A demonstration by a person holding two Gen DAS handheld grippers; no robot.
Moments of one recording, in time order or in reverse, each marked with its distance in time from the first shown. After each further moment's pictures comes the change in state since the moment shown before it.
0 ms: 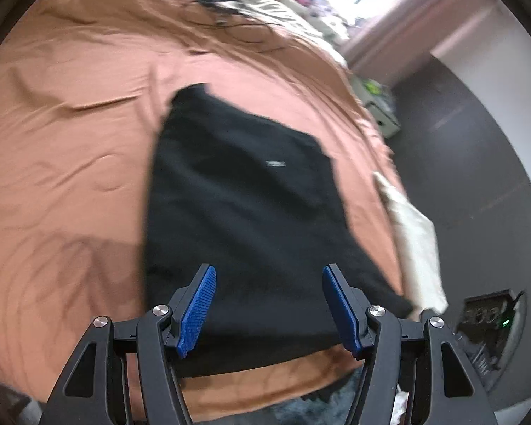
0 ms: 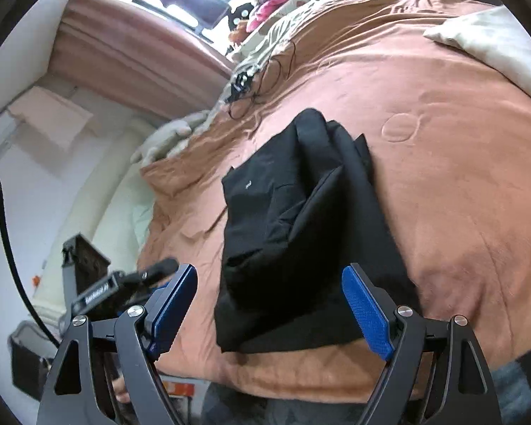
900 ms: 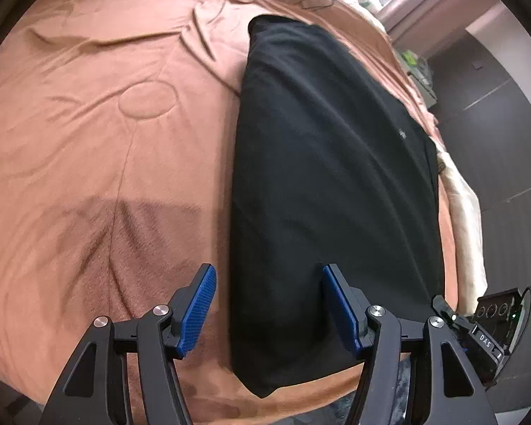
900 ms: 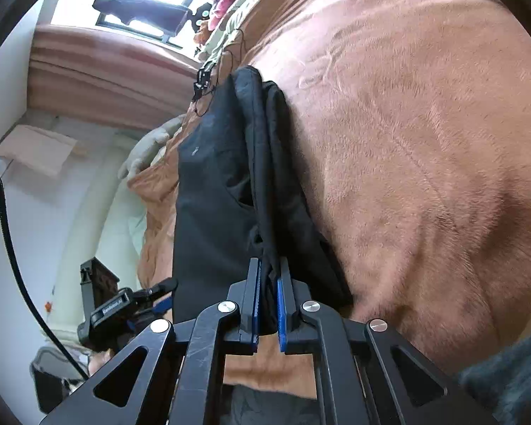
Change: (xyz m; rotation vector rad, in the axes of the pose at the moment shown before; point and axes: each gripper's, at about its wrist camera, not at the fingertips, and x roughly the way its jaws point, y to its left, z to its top) left arm 0.054 0.037 -0.032 0.009 0.120 0.107; right arm -0.005 -0.095 -0.047 0.166 0.016 0.044
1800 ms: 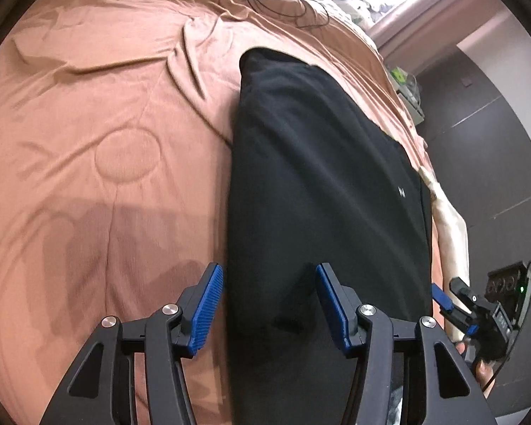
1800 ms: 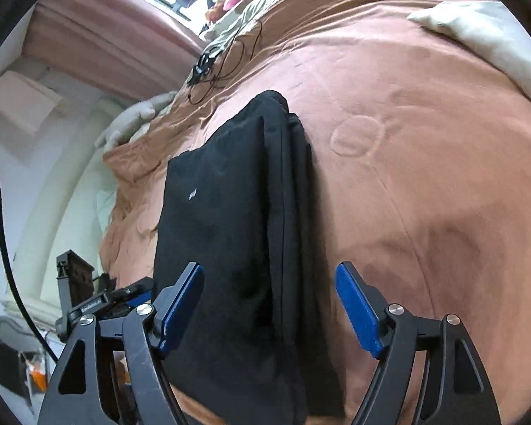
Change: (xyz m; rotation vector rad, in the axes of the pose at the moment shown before) left arm 0.016 0.013 0.052 -0.017 -0.045 -0.075; right arm 0.051 0.044 0.102 -0.182 0.081 -0.146
